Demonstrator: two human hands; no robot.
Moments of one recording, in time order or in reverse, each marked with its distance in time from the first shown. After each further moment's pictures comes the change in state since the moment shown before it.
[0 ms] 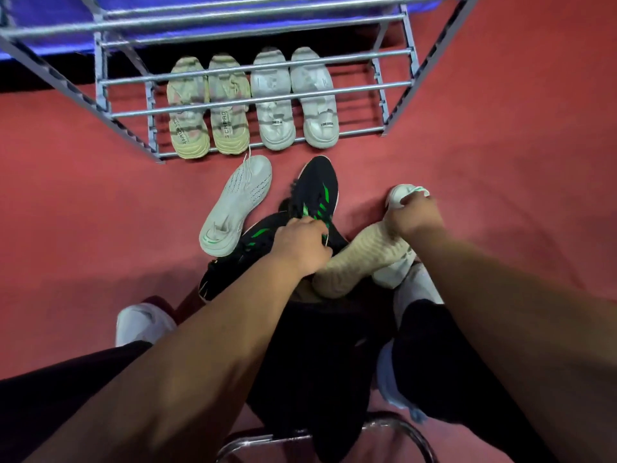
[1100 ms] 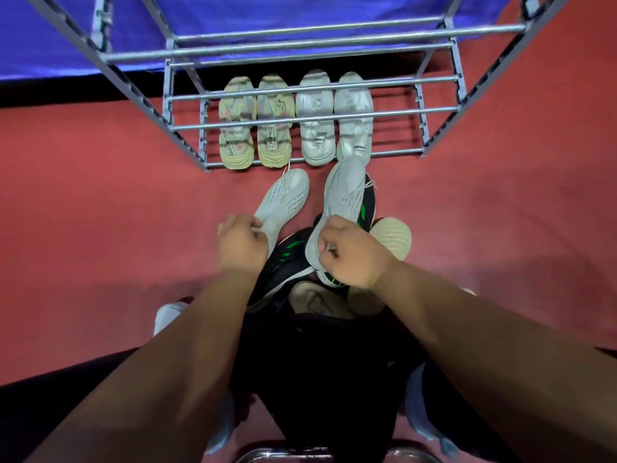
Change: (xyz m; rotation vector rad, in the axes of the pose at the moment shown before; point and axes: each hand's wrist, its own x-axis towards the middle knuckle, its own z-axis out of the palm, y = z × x) left_hand -0.034 -0.137 -0.034 -0.300 0.569 -0.437; right_hand -0.109 -0.101 0.050 -0.023 -0.405 -0.950
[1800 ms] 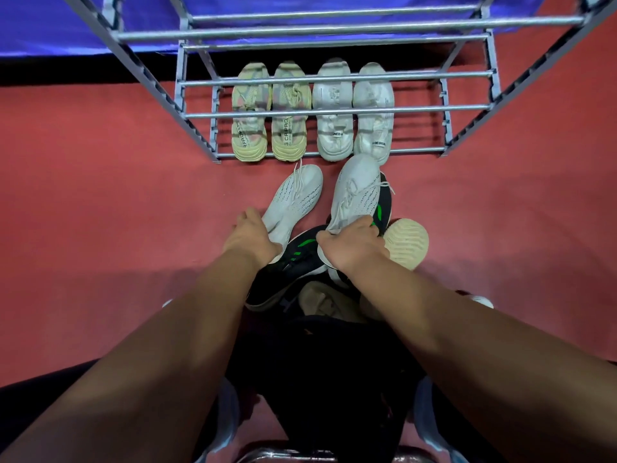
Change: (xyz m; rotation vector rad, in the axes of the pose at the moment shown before) left_hand 0.030 -0.011 -0.002 0.267 -0.380 -0.056; right_hand 0.052 -0.029 0.027 -0.032 0.112 0.893
